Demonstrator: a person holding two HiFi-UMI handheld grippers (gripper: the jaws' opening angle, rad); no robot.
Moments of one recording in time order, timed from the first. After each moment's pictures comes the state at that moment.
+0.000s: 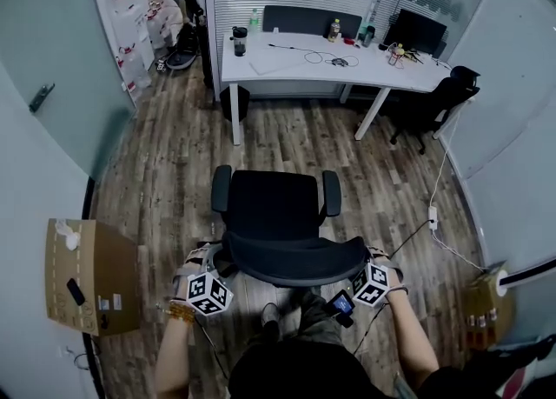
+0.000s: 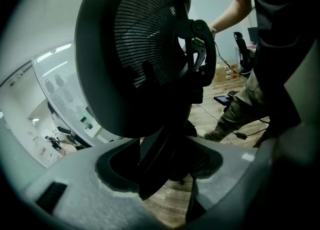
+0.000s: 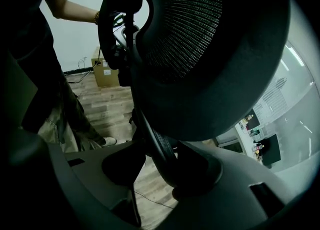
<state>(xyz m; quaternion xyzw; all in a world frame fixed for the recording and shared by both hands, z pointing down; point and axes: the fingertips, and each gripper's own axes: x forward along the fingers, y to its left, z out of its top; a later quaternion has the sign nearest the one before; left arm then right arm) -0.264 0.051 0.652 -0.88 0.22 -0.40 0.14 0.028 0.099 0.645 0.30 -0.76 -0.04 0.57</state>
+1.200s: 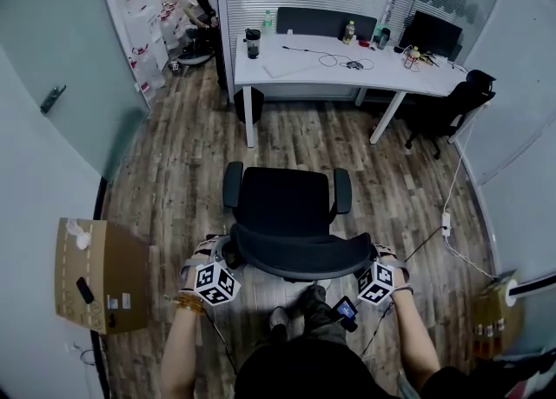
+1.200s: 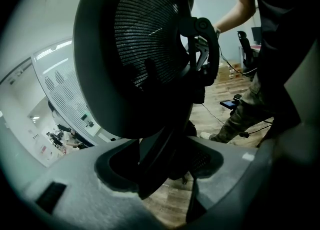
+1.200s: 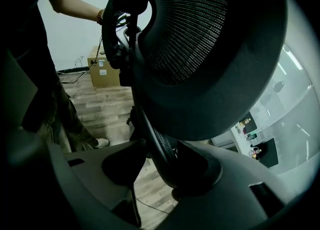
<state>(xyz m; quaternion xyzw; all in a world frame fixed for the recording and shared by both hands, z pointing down) -0.258 0.002 0.655 -0.87 0.22 -0.41 0.13 0.034 0.054 0.648 0.31 -0.76 -0.06 0.56</state>
